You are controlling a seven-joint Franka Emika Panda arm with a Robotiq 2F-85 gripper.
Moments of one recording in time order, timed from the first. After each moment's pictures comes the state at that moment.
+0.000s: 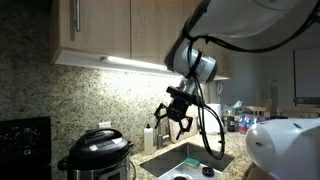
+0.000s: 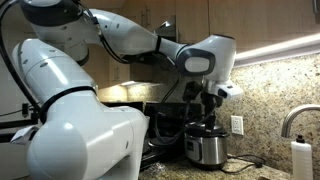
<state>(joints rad) 2.23 0.85 -2.50 -2.69 0.98 1.87 0.18</state>
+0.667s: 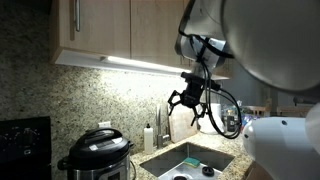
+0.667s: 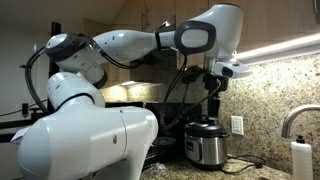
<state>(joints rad) 1.84 1.11 -2.50 -2.63 1.00 1.45 0.04</state>
